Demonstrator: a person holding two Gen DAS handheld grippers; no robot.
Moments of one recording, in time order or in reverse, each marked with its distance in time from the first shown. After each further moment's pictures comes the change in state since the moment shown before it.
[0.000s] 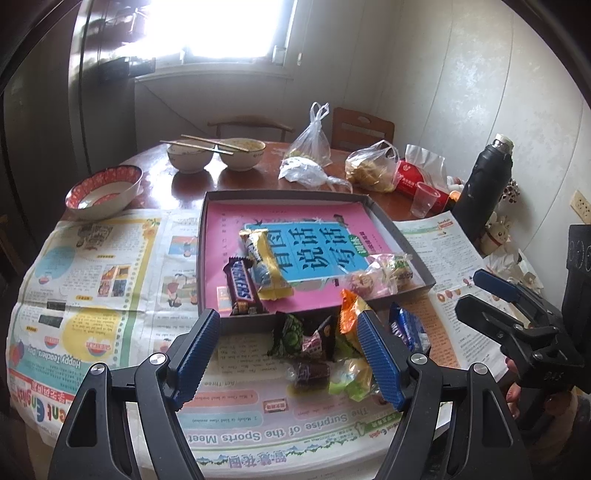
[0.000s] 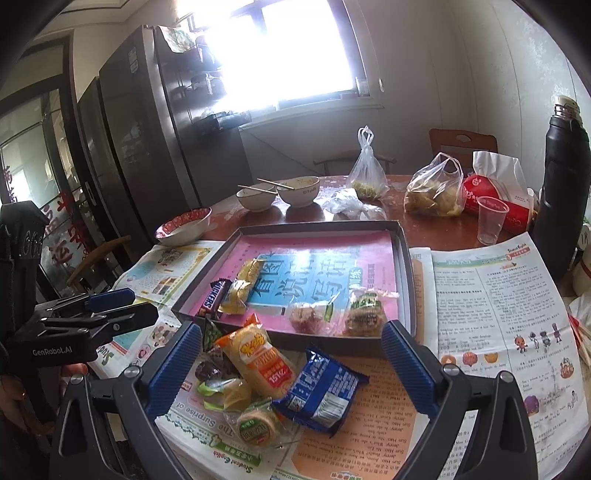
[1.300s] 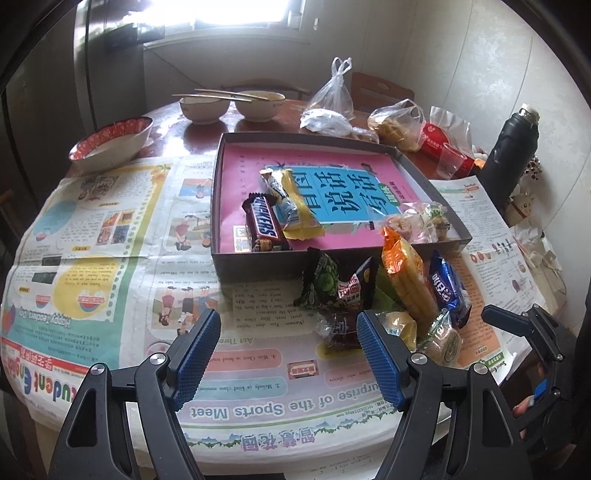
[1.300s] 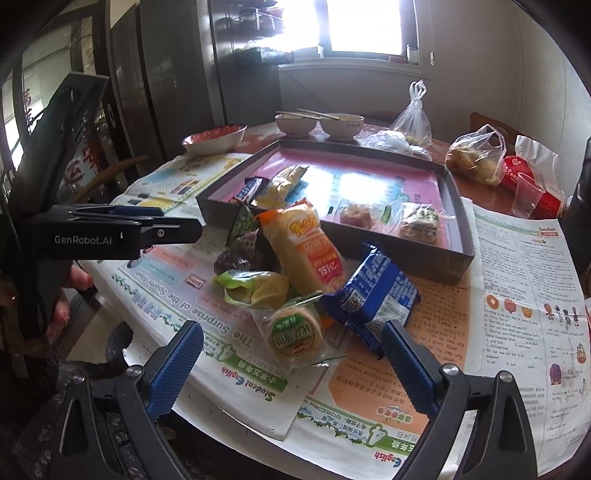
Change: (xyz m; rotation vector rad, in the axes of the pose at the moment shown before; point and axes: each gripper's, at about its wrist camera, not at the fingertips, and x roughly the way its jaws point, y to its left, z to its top) left arm 0.037 0.017 -0.034 -0.018 0.132 0.048; right arm 0.027 0.045 -0.073 -0.192 0.204 0.018
